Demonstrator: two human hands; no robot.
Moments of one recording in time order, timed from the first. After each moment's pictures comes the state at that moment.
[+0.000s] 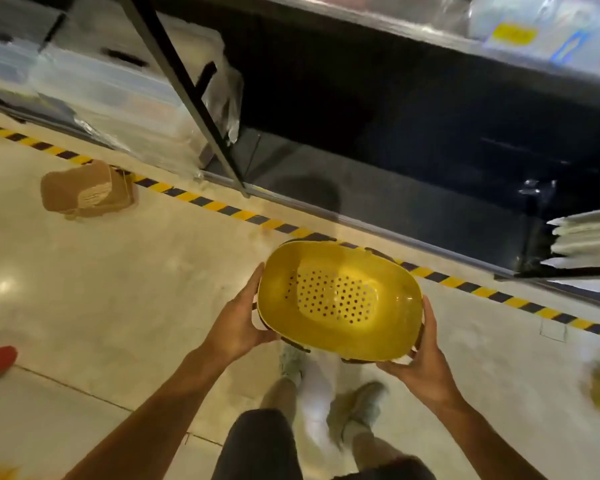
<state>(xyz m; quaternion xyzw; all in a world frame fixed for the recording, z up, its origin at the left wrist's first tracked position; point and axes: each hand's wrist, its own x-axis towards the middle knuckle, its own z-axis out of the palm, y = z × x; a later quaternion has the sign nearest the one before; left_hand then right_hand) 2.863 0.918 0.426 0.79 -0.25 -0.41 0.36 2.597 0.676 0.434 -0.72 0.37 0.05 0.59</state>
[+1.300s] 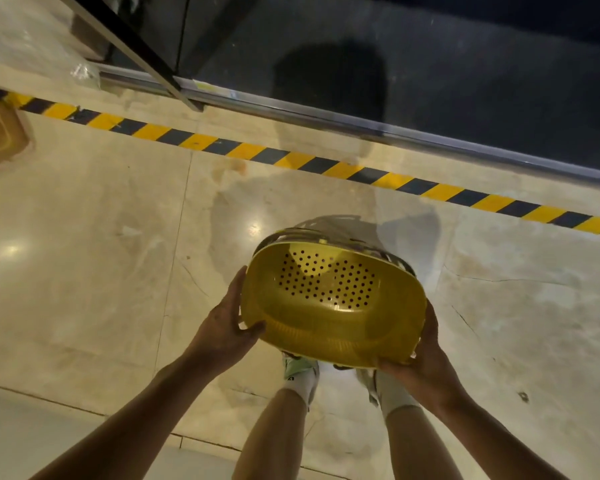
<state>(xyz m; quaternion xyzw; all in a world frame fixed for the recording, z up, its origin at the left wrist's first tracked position) 2.856 0.911 0.115 0.78 -0.15 -0.53 0.29 2.614 0.696 0.121 -0.59 0.48 0.10 0.64</state>
